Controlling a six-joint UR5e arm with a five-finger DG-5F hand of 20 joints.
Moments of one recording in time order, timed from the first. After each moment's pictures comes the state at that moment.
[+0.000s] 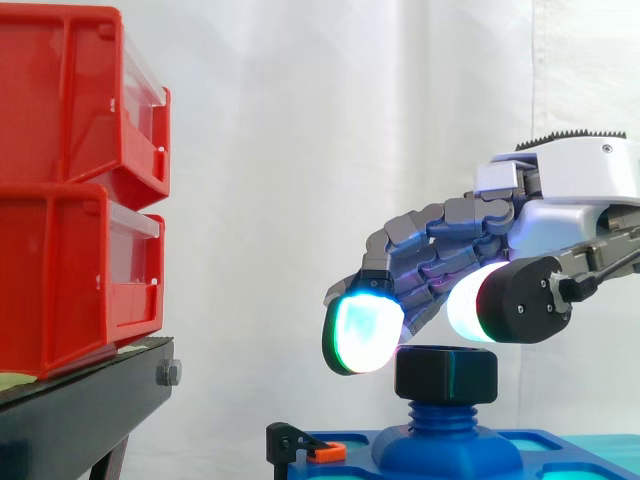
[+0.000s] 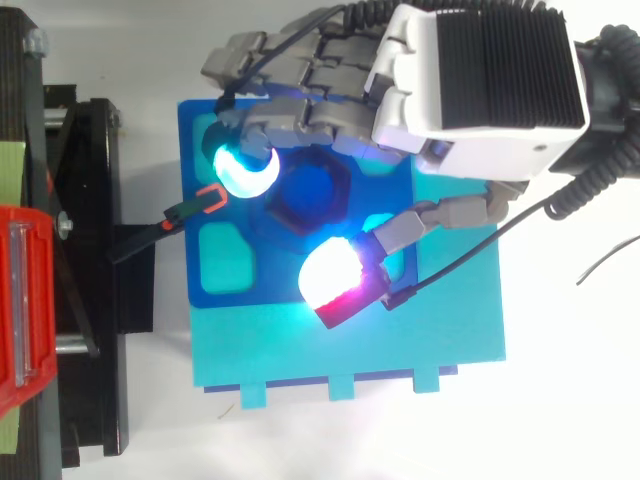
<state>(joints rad) 0.05 -2.15 -1.37 -2.73 -1.51 -1.20</state>
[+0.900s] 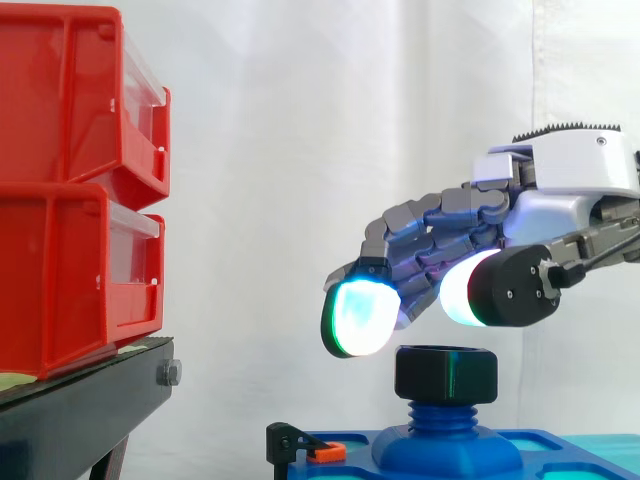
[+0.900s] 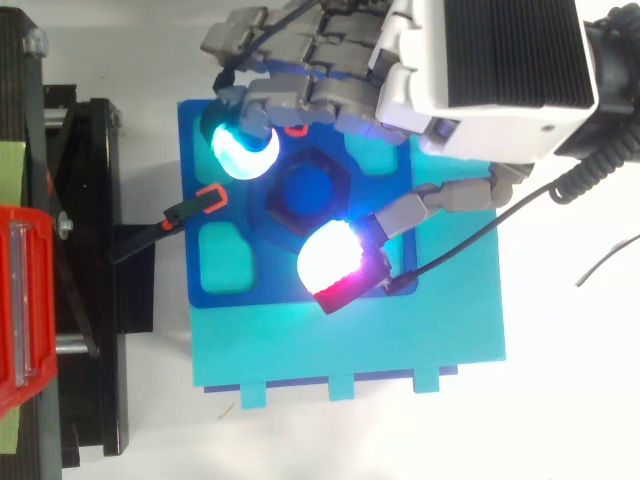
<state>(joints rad) 0.04 -2.14 -1.36 -2.73 -1.51 -1.21</state>
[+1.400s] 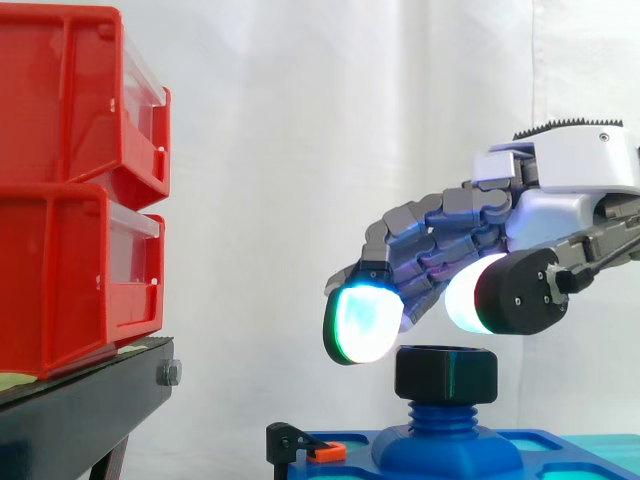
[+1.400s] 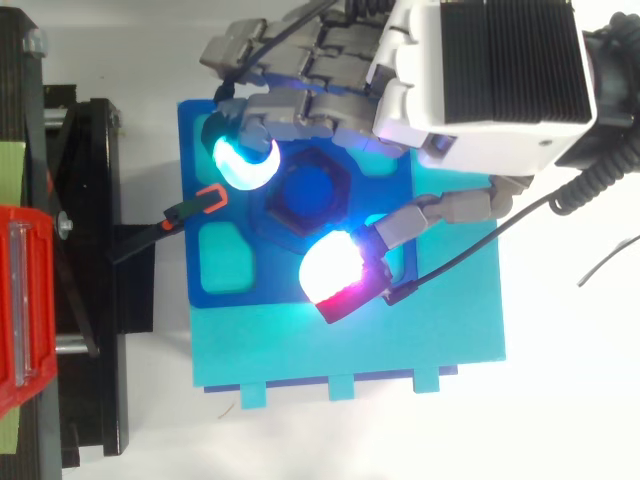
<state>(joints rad) 0.05 -2.14 -1.35 -2.77 -1.51 -1.23</state>
